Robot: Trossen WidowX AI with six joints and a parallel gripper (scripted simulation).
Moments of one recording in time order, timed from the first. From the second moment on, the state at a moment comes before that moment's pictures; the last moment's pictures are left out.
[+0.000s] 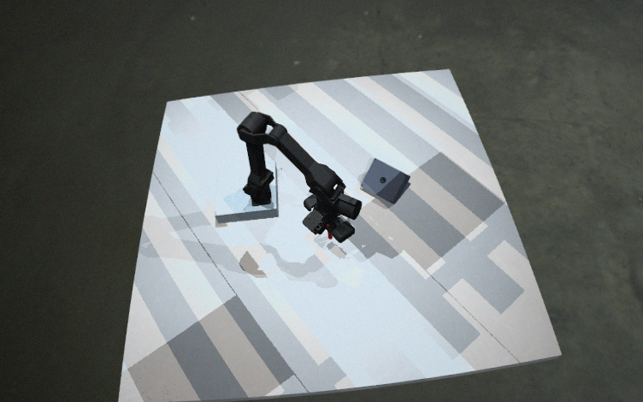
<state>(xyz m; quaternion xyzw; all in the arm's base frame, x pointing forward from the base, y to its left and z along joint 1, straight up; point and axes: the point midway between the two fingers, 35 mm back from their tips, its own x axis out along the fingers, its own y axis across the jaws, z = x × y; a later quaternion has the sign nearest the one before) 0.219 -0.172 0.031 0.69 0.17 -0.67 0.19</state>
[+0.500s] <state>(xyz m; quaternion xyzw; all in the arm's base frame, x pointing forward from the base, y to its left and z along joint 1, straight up) 0.218 -0.171 0.039 0.69 0.18 -0.68 0.19</state>
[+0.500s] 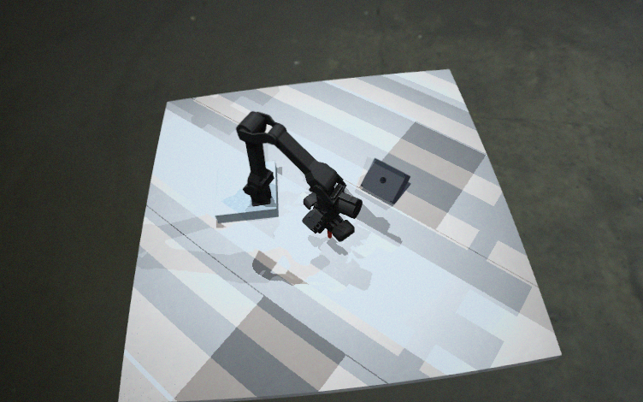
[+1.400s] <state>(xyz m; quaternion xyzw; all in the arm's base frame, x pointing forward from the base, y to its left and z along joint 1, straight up) 0.234 -0.165 0.112 0.70 0.20 -0.65 0.21</state>
